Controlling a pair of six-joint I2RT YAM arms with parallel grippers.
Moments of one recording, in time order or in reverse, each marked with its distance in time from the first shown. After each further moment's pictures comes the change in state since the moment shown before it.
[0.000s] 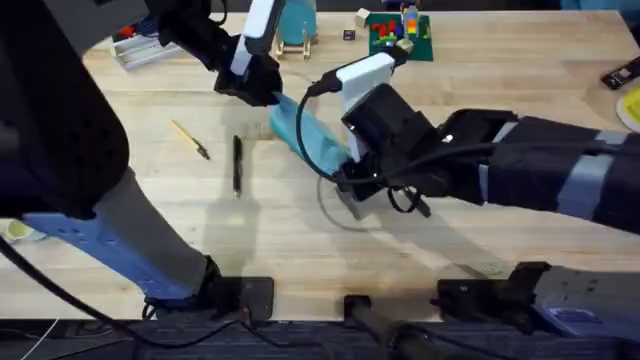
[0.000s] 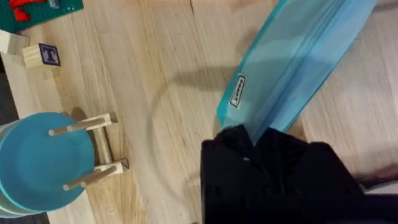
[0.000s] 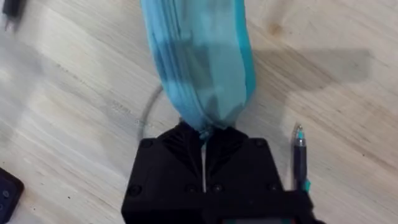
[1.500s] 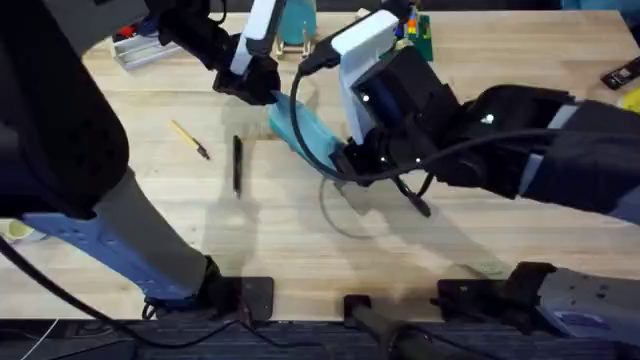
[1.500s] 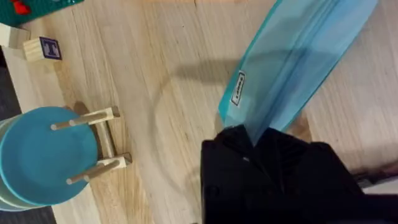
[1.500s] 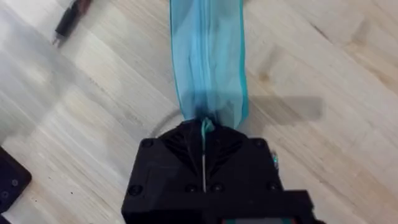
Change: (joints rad) left arm 0.000 0.000 0.000 0.014 -0.022 0.000; right arm -0.013 -0.089 0.085 -0.032 0.008 -0.175
